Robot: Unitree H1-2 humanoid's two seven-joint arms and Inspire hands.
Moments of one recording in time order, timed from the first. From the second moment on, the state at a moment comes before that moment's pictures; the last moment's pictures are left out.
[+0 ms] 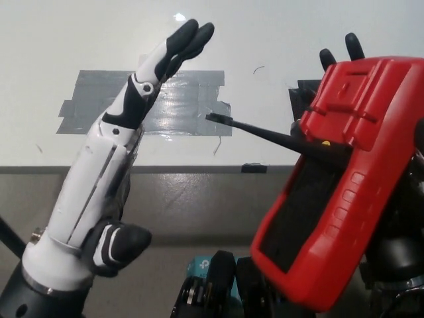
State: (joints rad) left_arm -0.48 0.11 -0.15 -0.90 0.16 0.27 -0.20; right_arm -0.32 0.05 0.15 -0.81 1.19 0.31 -0.43
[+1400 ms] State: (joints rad) left_arm -0.40 0.10 -0.23 -0.90 0.25 0.12 -0.25; right_arm -0.32 0.08 0.16 -0.83 1.16 0.31 -0.46
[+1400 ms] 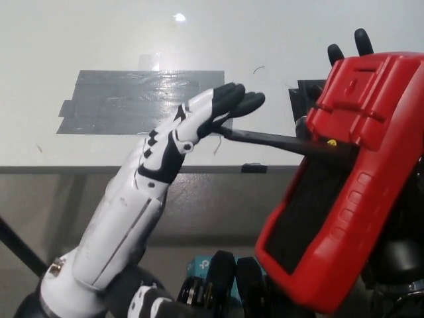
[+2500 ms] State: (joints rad) left_arm -0.26 0.00 -0.29 -0.81 0.37 -0.15 -0.24; right_arm -0.47 0.27 0.10 -0.86 1.07 0.27 -0.70
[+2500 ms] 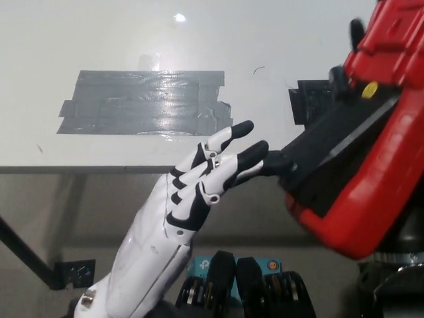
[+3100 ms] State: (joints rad) left_arm -0.14 -0.05 -0.36 -0.72 0.54 -0.35 -0.21; right_arm -0.54 0.30 0.06 -0.85 1.02 0.19 -0.84
